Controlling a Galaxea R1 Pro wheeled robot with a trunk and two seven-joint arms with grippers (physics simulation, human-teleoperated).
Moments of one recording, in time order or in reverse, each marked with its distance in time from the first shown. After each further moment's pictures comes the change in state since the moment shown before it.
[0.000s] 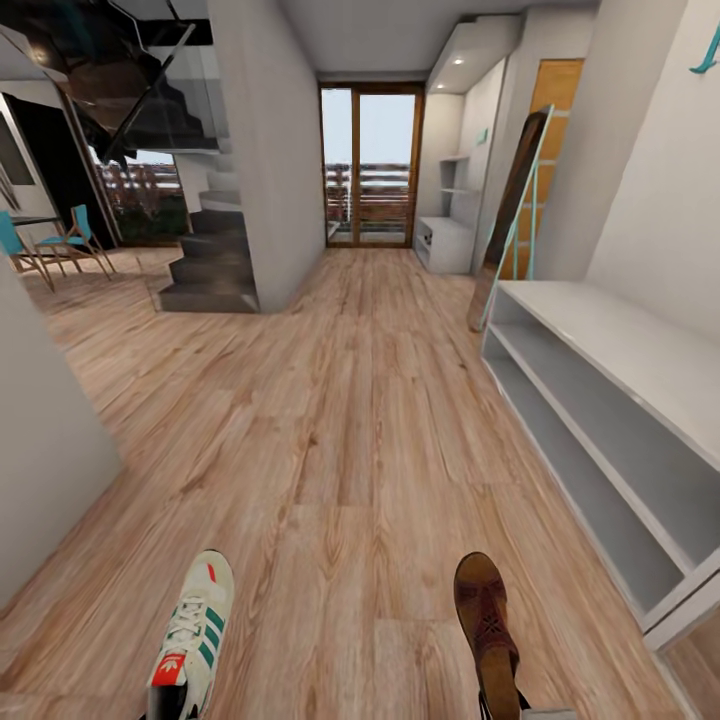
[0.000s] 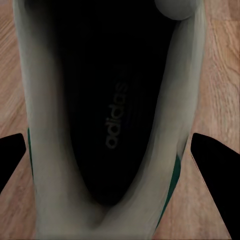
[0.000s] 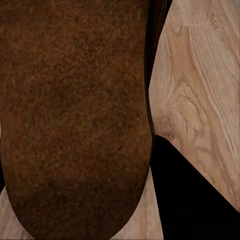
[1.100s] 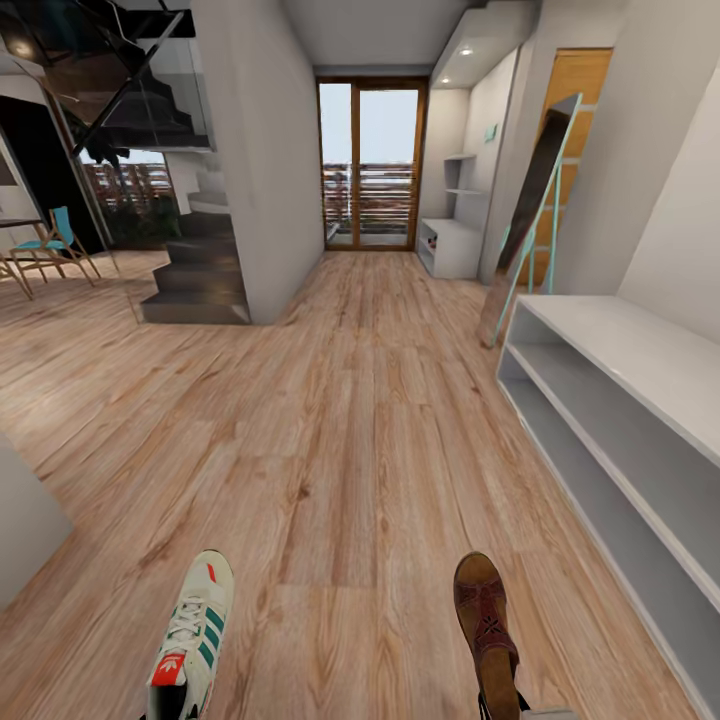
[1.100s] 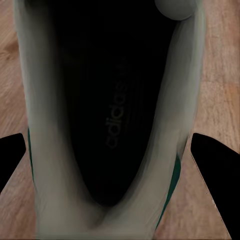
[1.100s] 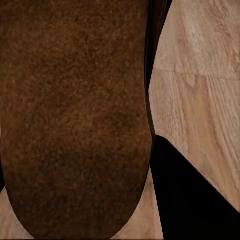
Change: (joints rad) left arm 0.000 0.000 0.000 0.000 0.001 0.000 0.000; right arm 0.000 0.001 0.001 0.003 0.000 0.001 0.000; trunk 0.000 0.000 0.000
